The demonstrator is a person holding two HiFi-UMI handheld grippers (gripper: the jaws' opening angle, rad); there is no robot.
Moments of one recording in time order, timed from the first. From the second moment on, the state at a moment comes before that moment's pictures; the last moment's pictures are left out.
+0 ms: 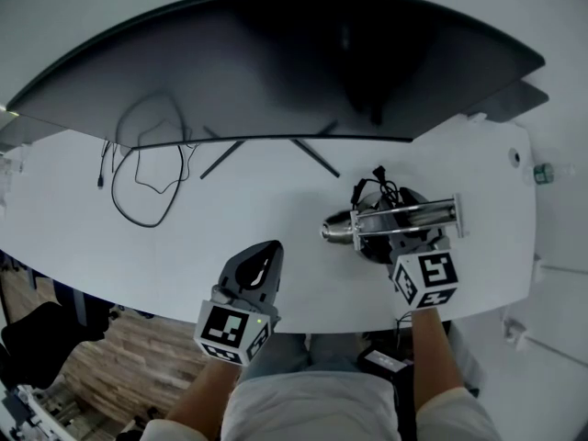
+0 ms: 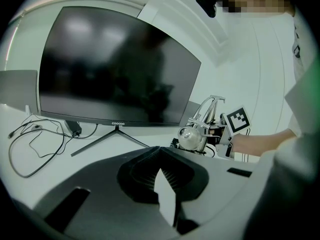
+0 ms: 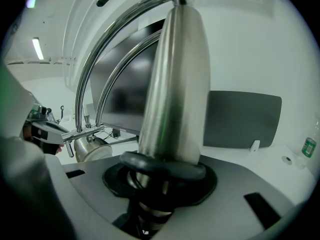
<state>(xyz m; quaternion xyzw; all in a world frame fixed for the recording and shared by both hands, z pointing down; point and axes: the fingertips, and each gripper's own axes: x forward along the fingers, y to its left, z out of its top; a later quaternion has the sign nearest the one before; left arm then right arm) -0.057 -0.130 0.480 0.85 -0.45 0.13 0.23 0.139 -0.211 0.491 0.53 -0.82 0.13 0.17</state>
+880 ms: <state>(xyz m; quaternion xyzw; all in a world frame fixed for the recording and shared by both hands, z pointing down) -0.060 -0.123 0.500 0.84 -0.46 0.14 0.25 0.141 -0.224 0.525 0.53 -0.82 0.12 0.19</state>
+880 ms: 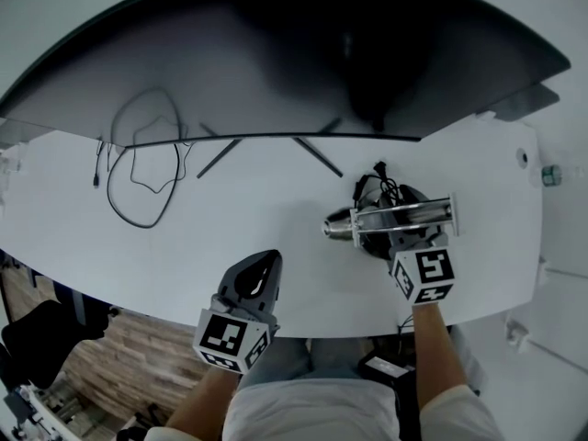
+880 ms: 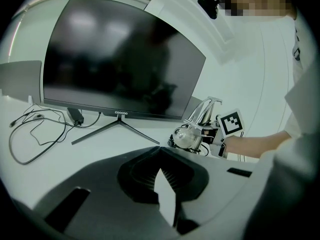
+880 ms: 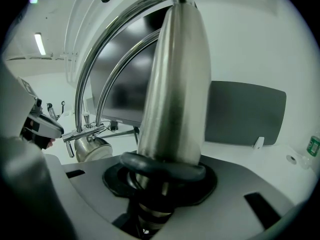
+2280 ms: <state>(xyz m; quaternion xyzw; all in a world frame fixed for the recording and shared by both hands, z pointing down) -0.063 -0.118 0.508 0.83 -0.47 0.13 0.26 0.128 -0.212 0.537 0.54 -0.81 0.07 0.21</state>
